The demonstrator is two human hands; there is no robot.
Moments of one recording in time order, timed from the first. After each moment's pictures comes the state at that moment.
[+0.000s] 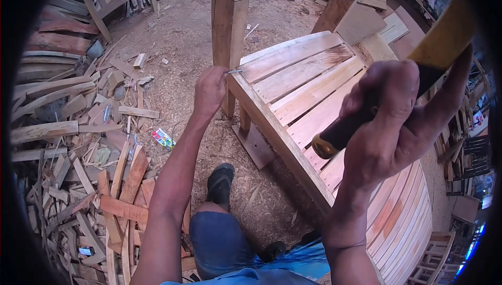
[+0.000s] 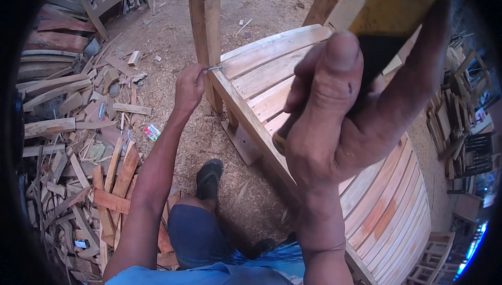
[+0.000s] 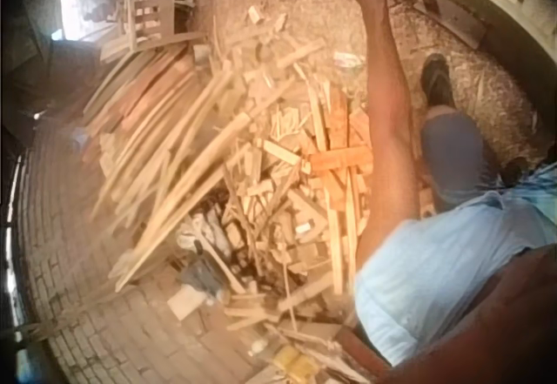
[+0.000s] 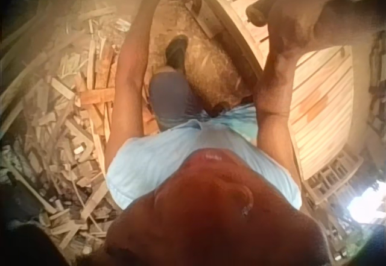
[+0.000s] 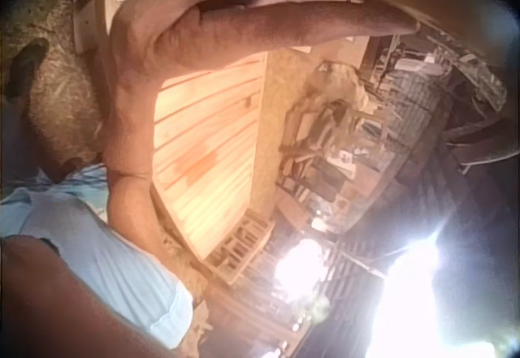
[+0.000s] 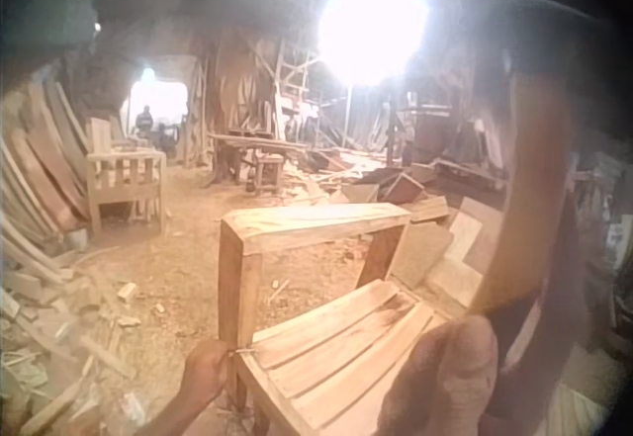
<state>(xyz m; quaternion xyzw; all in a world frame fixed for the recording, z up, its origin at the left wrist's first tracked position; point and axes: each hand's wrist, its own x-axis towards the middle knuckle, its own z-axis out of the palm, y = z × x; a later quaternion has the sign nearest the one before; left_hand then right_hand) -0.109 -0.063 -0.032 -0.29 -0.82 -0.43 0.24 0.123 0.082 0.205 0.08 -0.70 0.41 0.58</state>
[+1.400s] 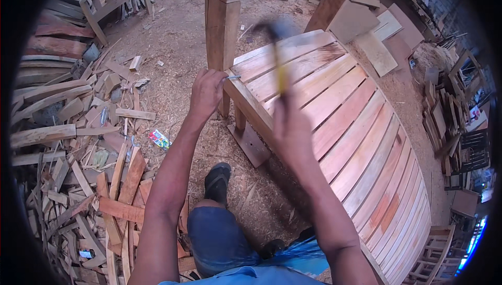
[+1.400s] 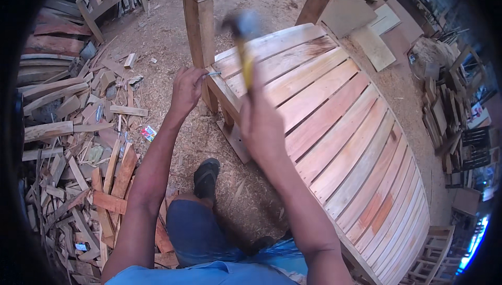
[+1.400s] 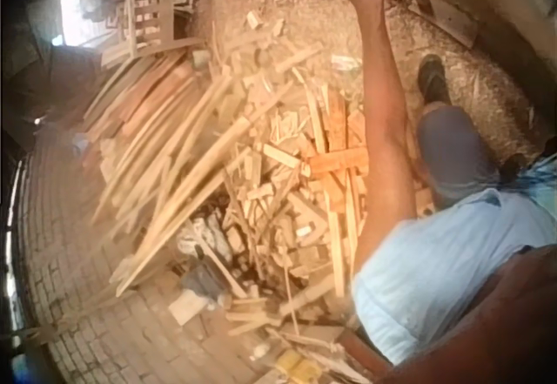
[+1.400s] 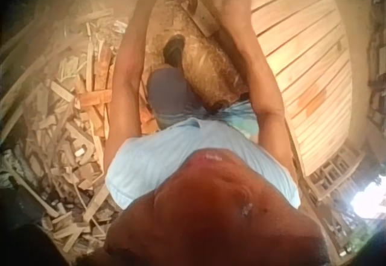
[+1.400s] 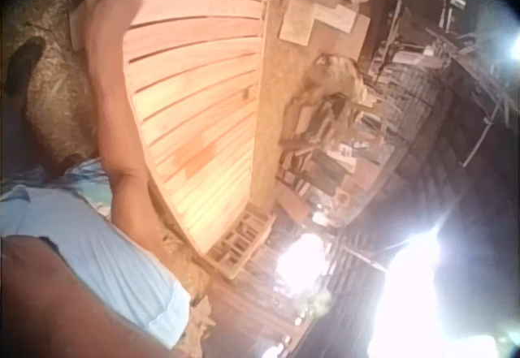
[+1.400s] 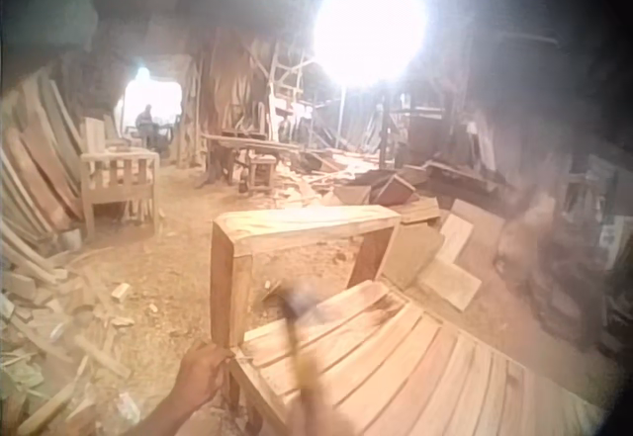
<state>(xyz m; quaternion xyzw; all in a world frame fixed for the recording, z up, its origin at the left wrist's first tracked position) -0.099 -0.066 -0.019 -0.36 -0.83 -0.36 0.23 0.111 0.091 0.077 -0.11 -0.91 0.34 0.23</state>
